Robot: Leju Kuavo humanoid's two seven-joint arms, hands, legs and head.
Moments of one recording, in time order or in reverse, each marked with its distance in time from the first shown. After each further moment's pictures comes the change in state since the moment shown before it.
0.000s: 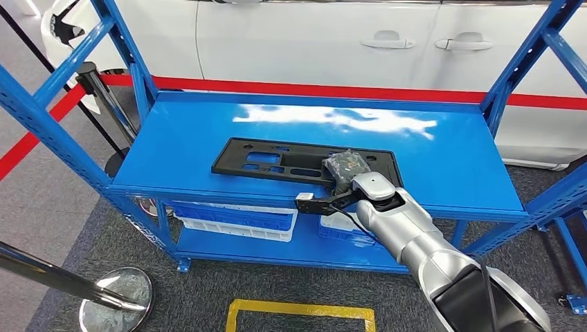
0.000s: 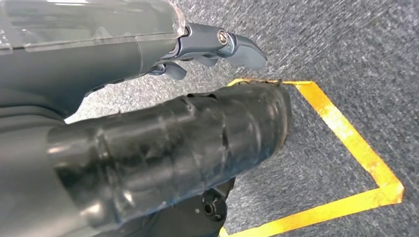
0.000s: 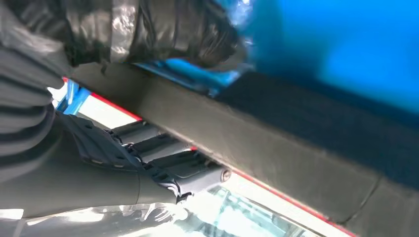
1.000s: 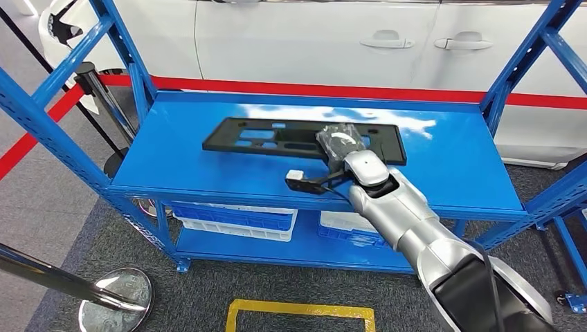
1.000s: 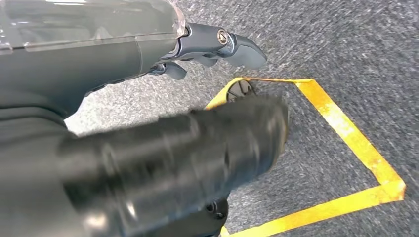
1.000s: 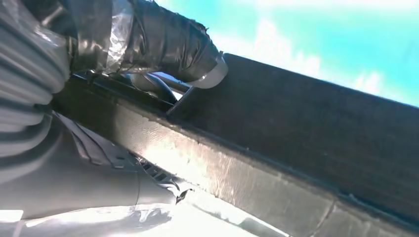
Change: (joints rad) left arm 0.001 -0.007 0.004 0.000 -0.001 -0.006 -0.014; right arm -0.084 0.015 0.029 -0.156 0.080 -0.029 0.085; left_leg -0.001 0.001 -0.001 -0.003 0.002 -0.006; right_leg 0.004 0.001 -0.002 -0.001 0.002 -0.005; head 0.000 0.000
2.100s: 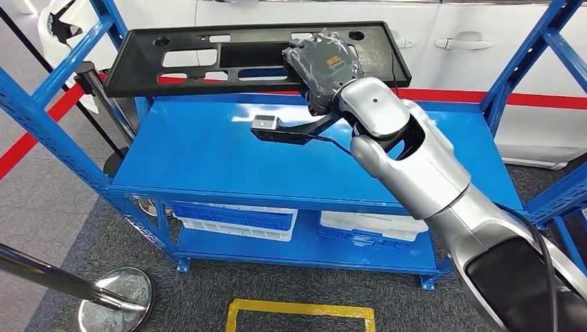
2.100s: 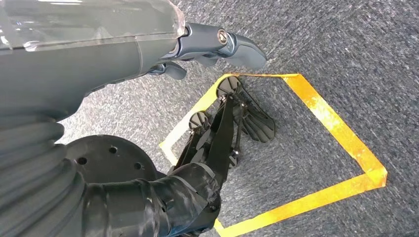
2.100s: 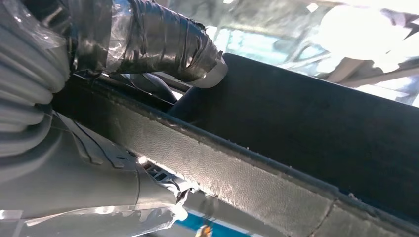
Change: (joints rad) left arm 0.002 0.008 0.013 0.000 -0.009 -0.043 -0.034; right arm -0.141 -0.096 0.022 -0.543 -0.063 0.191 0.022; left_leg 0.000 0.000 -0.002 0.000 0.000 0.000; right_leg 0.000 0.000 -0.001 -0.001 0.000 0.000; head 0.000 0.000
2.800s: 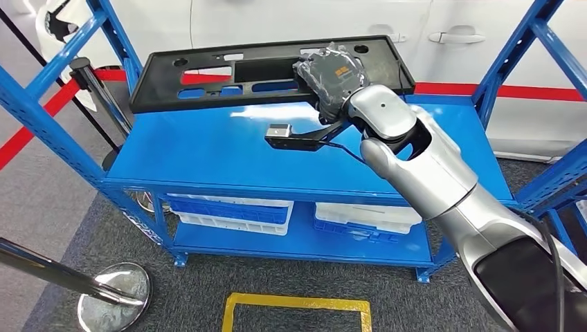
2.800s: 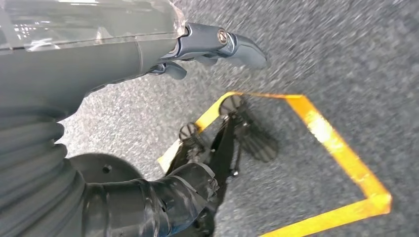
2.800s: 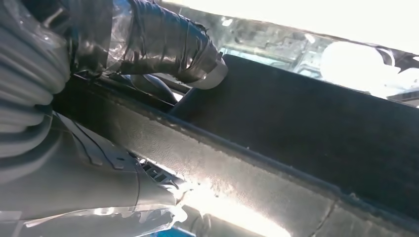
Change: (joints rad) left arm -0.001 0.012 0.001 0.000 -0.015 0.020 0.005; right arm 0.007 -0.057 0.039 0.040 -0.050 -0.019 -0.021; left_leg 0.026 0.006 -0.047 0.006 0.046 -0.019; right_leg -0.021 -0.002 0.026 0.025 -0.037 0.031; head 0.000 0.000
